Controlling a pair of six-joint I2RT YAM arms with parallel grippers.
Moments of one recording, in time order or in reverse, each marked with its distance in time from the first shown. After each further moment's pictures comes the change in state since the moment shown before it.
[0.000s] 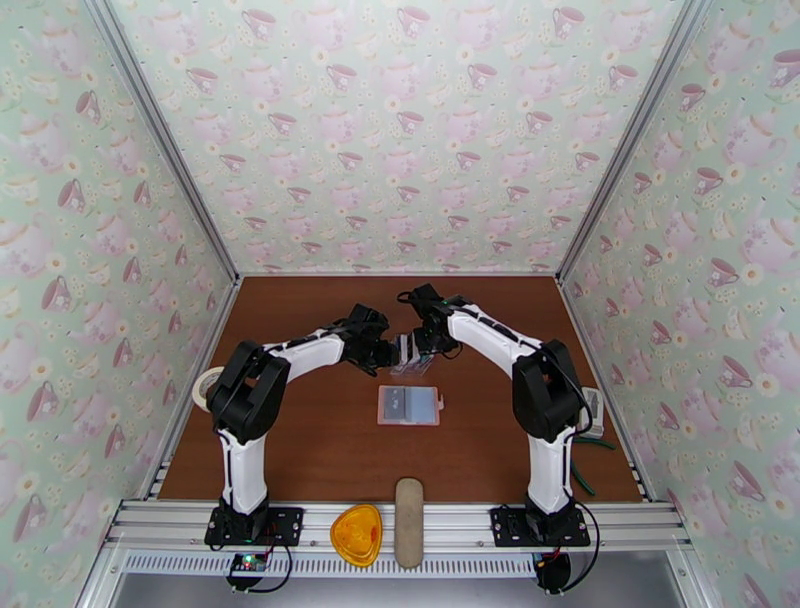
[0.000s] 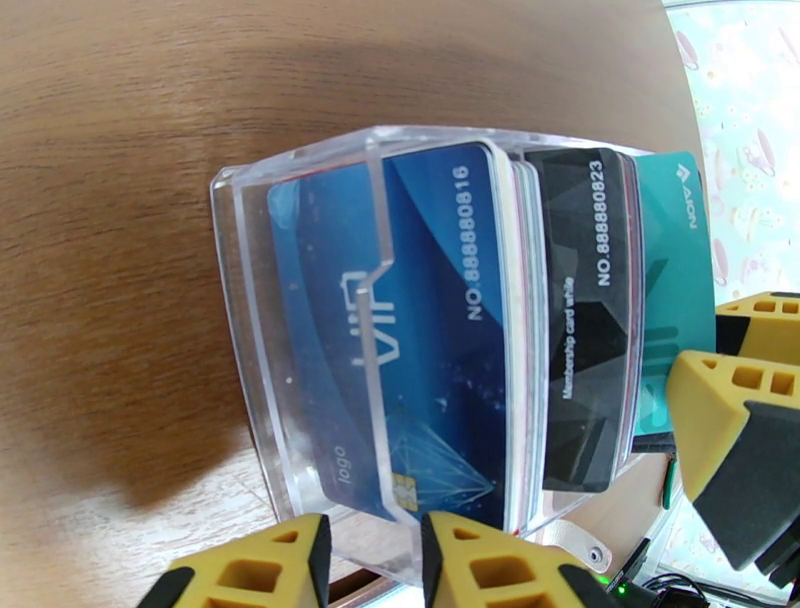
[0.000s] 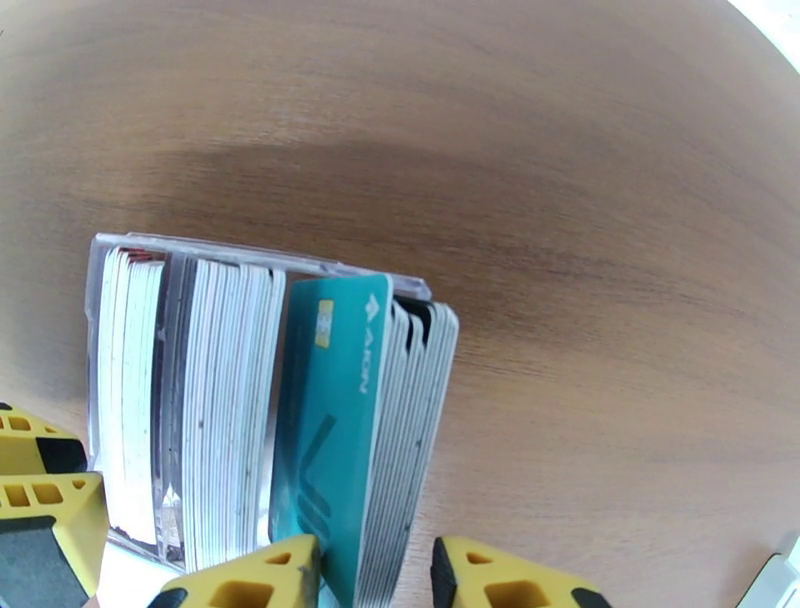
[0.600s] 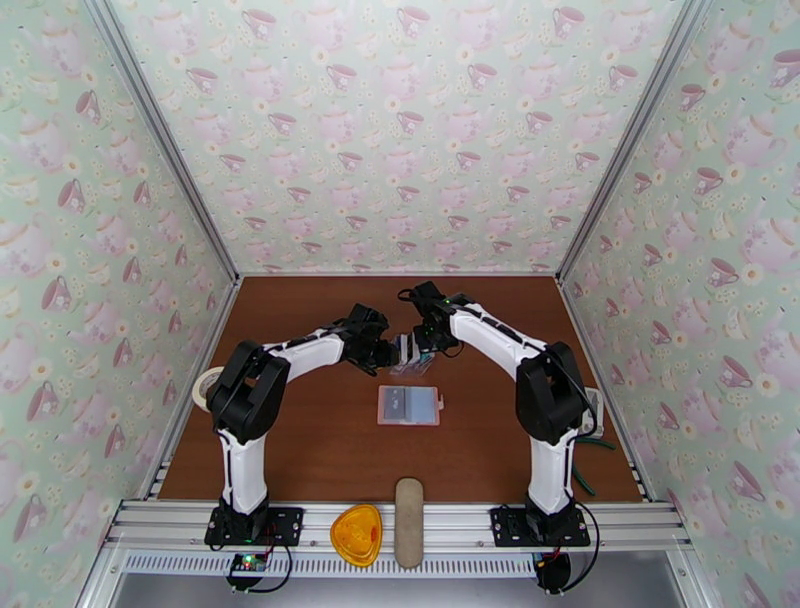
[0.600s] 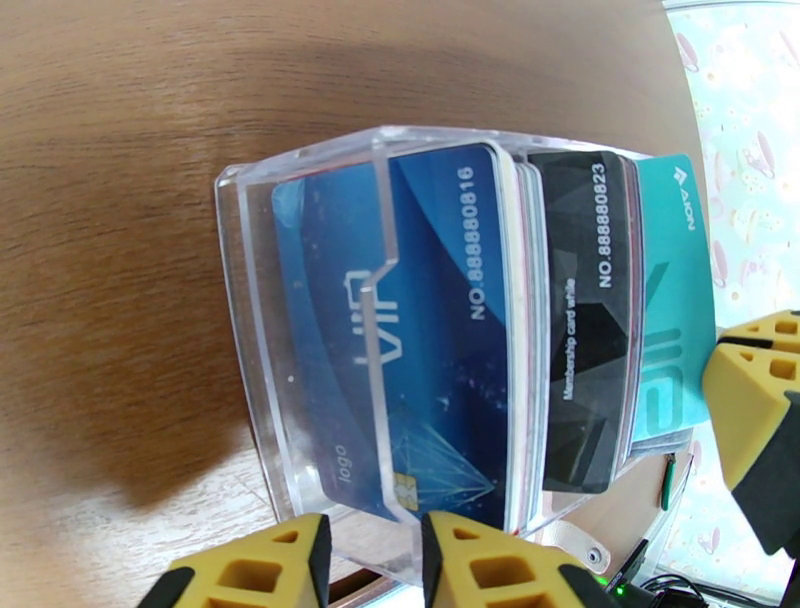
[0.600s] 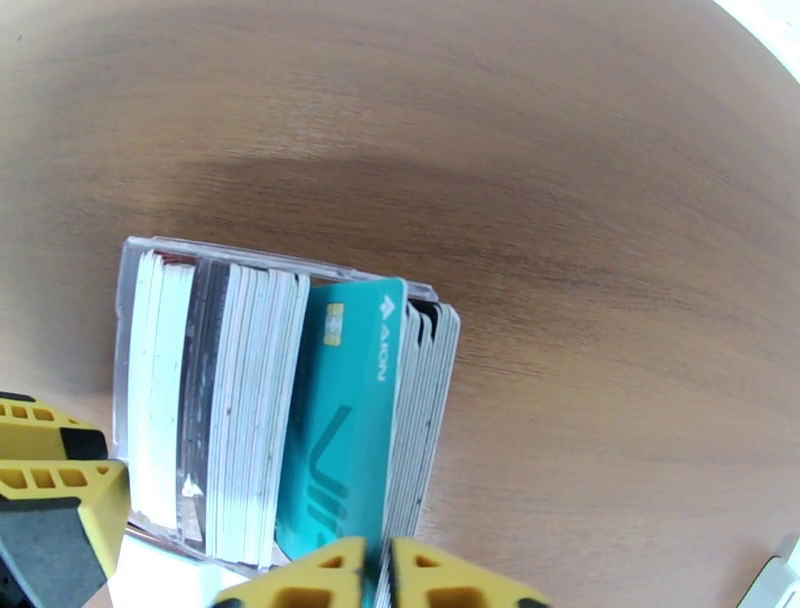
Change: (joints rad) left arm 0.001 0.000 0.000 0.001 0.001 -0.003; right arm 0.000 -0.023 0.005 -0.002 -0.024 -0.008
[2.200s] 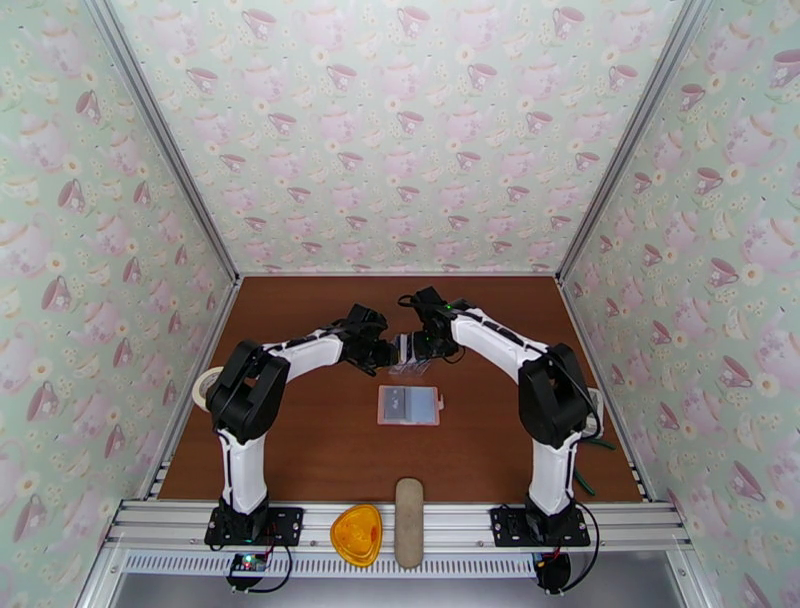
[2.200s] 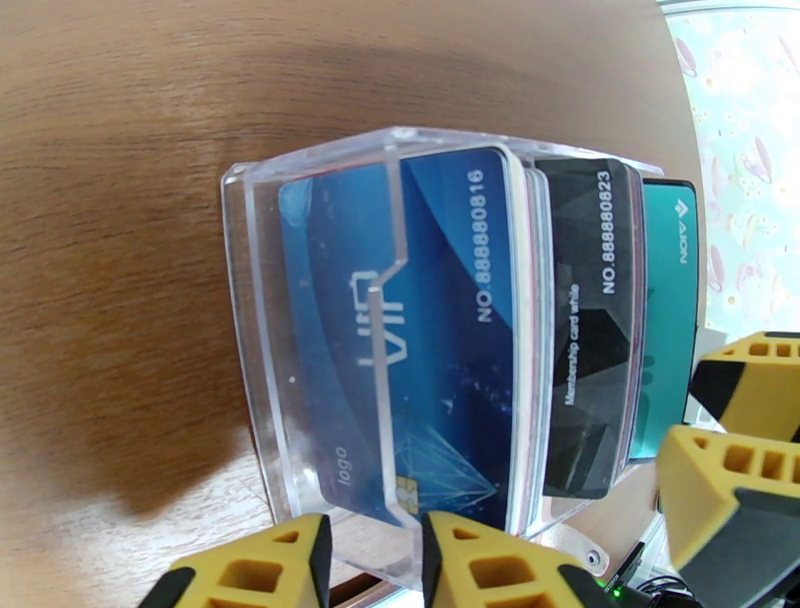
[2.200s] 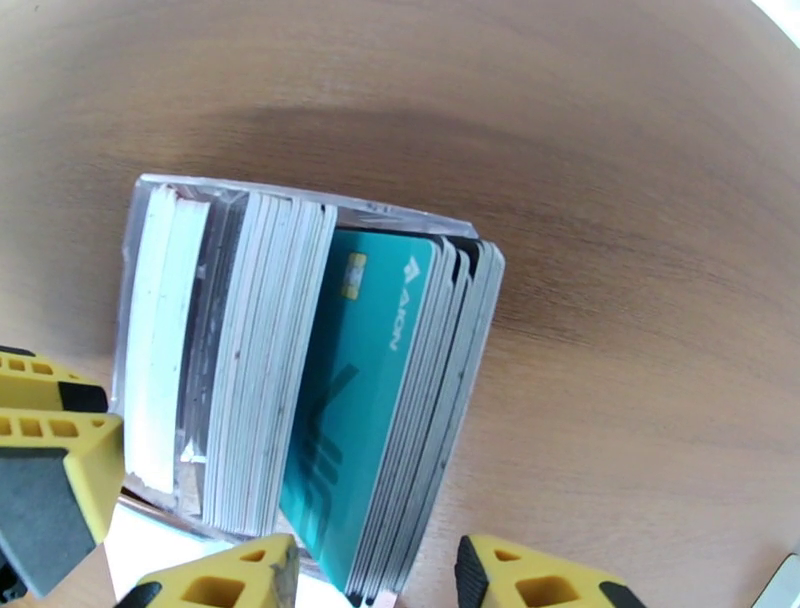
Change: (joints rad) left arm 0.006 0.000 -0.013 0.022 0.008 -0.007; right arm 0.012 -0.017 -0.074 0.030 -0.044 0.009
